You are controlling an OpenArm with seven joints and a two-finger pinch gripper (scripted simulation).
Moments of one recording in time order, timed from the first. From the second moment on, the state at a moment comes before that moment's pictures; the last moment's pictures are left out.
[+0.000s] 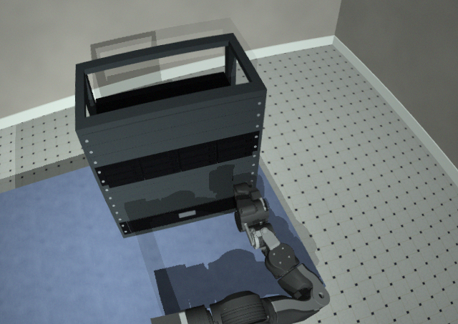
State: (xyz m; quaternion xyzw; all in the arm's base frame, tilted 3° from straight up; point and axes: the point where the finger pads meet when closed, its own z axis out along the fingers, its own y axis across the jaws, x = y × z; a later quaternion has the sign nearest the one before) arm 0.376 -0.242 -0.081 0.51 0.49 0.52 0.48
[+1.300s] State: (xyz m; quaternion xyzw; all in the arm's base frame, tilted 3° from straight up) arm 0.432 -0.259 -0.053 0.51 0.49 0.52 0.49
